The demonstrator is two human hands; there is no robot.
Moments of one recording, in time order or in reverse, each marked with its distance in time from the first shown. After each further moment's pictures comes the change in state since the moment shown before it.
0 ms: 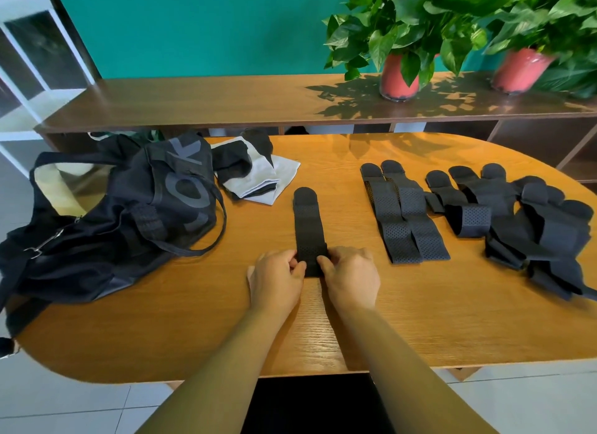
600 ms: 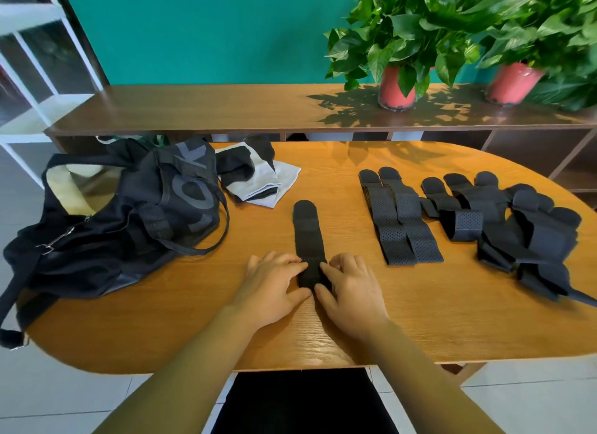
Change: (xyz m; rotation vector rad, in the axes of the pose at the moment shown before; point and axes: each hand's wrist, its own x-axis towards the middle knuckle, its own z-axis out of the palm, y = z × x) left_hand -0.005 -0.021 -0.027 0.284 -0.289 0.449; right_hand -0.023 0.019 -0.024 -0.181 -0.150 -0.424
